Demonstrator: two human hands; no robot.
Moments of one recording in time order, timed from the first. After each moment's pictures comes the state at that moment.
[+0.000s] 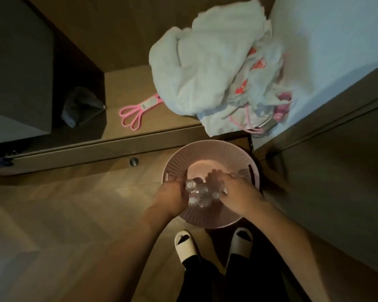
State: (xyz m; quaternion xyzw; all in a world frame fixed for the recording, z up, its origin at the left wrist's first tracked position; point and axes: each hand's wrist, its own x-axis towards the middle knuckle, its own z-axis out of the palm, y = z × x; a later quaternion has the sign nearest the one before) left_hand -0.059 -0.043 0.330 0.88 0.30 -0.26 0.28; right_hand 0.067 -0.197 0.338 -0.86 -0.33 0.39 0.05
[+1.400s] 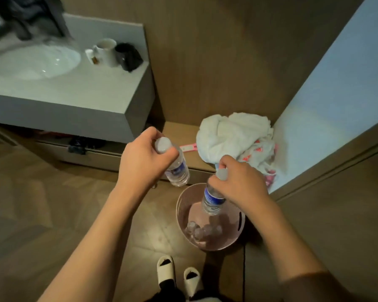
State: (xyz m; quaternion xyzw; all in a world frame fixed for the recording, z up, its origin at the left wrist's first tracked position) left_hand -0.178 -0.052 0.728 0.78 0.47 0.25 0.32; right_hand -0.012 -0.180 0.698 -0.87 -0.46 0.16 0.12
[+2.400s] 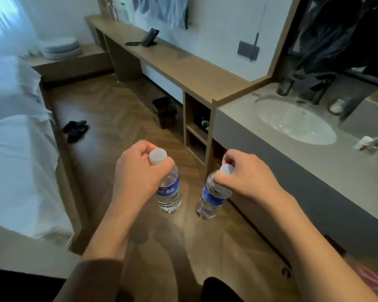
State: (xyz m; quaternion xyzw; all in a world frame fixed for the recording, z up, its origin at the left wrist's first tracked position) left_hand -0.829 0.224 0.787 0.49 0.72 0.45 0.19; right_hand -0.613 0.280 0.780 -0.58 -0.78 0.21 0.14
